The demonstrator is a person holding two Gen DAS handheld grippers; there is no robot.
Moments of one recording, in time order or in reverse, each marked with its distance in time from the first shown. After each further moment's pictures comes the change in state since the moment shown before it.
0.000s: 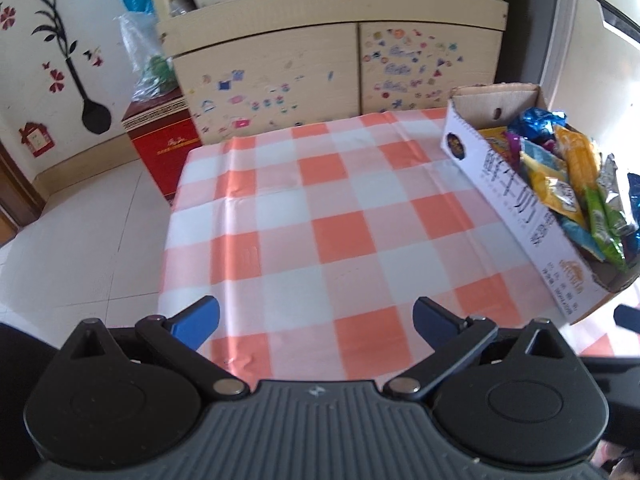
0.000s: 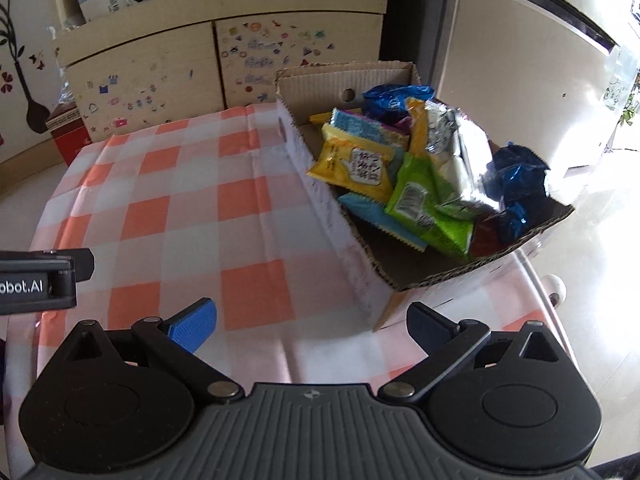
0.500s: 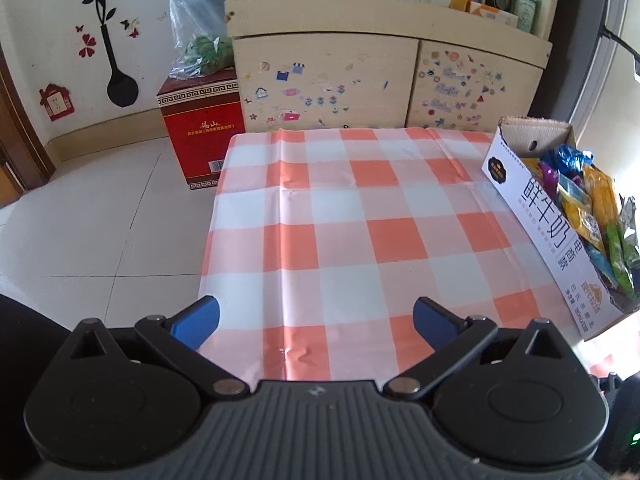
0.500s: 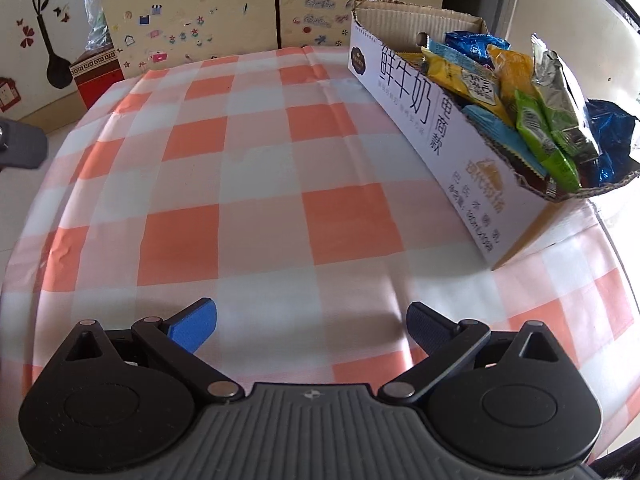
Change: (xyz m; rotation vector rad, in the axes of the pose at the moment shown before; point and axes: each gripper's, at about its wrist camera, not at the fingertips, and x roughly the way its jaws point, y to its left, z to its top) left arm -0.005 0.060 -0.009 -0.128 -0.020 -0.021; right arm 0.045 0.053 -0.031 -0.053 0.017 0.006
